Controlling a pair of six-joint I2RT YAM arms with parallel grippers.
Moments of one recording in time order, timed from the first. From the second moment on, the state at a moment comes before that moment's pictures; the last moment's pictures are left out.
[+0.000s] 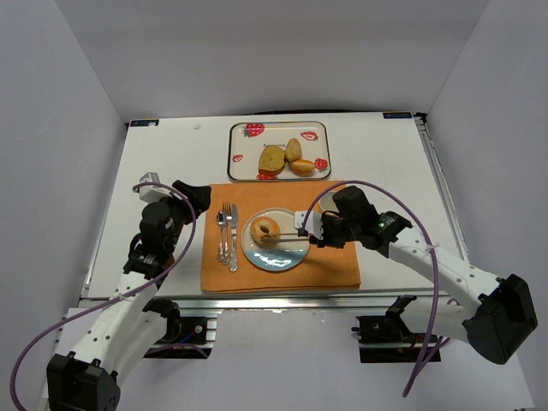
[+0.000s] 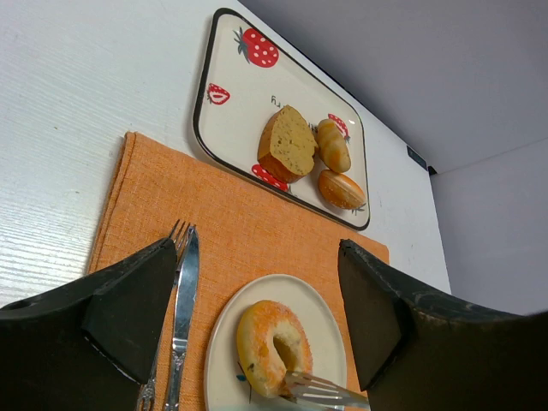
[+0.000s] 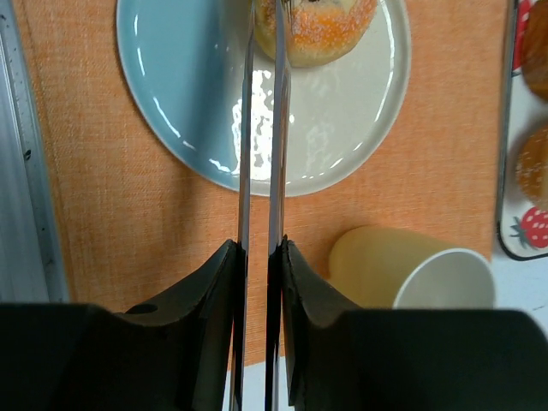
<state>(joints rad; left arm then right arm) -0.26 0.73 0.49 0.07 -0.15 -0.76 0.72 1.13 0.84 -0.54 -0.36 -0.85</state>
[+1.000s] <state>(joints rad) -0.26 0.73 0.48 0.09 -0.15 -0.77 0.72 1.04 0.82 -0.62 -0.41 -0.87</state>
